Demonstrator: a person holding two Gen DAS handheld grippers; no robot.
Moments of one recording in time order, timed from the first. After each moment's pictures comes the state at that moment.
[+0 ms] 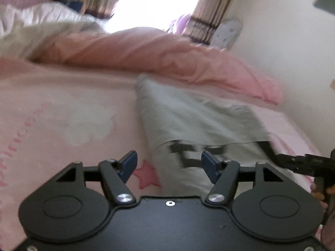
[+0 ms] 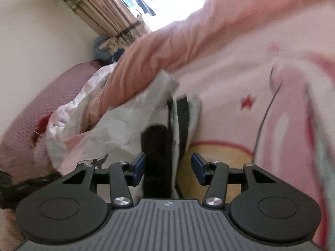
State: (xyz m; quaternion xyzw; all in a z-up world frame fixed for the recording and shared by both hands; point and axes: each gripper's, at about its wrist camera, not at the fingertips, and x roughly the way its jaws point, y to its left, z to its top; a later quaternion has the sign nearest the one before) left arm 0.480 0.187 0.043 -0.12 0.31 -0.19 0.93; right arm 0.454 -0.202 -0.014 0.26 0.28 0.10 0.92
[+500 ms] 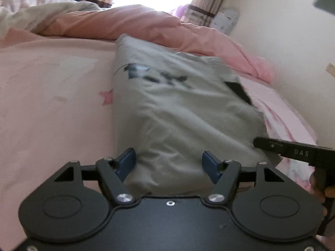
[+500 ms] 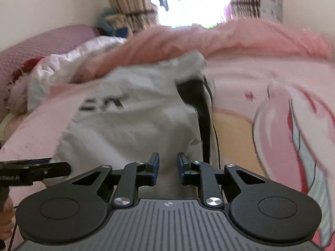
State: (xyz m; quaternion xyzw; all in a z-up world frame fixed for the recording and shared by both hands) left arm 0.377 0.122 -0.026 -0.11 0.33 -0.17 0.92; right arm 0.385 -0.100 -0.025 0.09 0.31 0.04 0.95
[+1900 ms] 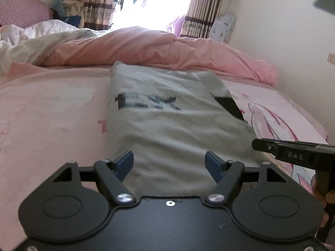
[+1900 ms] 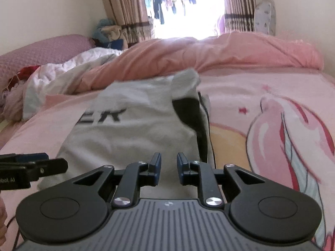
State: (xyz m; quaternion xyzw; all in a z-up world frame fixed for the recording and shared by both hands) left arm 0.375 0.094 0.014 -0.06 0.30 -0.16 0.94; right arm 0.370 -0.094 -0.011 0.07 0.27 0.02 0.96
